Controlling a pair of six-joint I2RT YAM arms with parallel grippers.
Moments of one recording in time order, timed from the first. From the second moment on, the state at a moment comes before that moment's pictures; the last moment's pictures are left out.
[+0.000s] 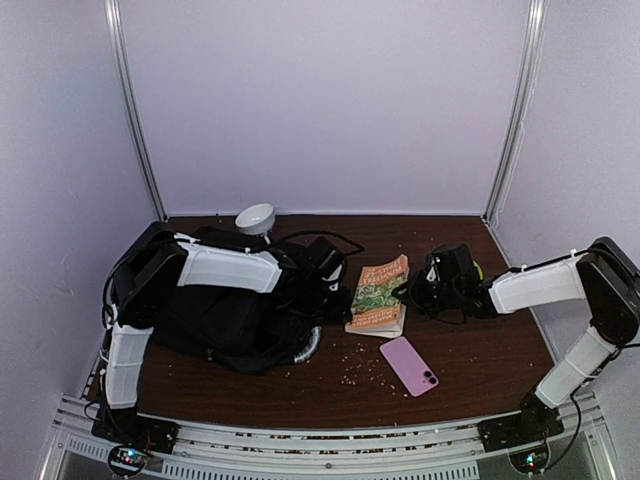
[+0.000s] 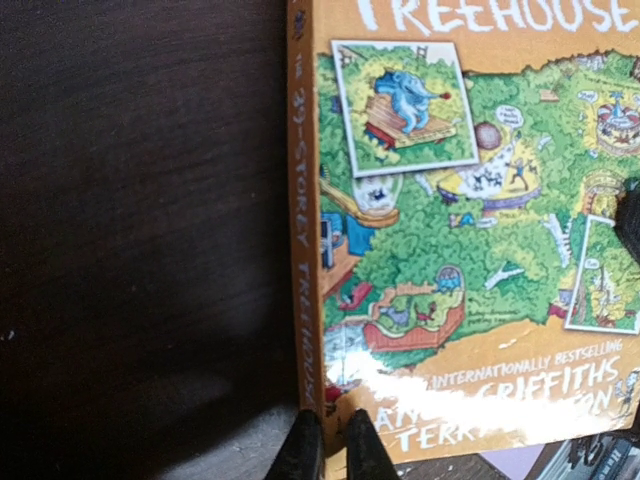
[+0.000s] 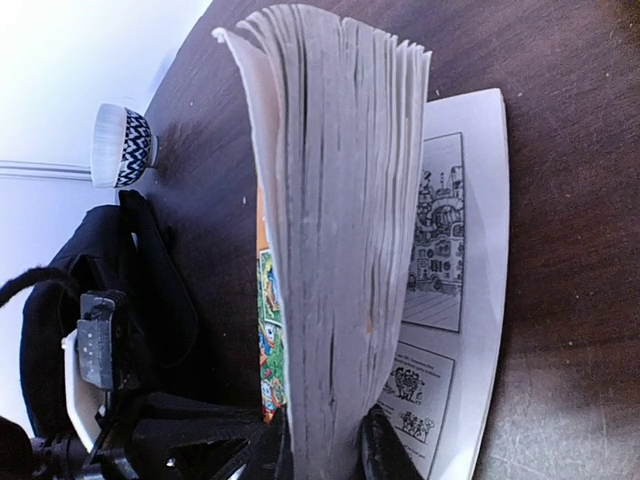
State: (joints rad) left arm -0.93 2.18 1.55 -0.31 0.18 -0.73; right arm 0.56 1.57 0.69 0.24 -0.15 1.07
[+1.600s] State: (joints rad) left arm -0.93 1.43 1.33 -0.06 0.35 -0.67; right arm 0.69 1.03 0.75 0.34 -0.57 0.88
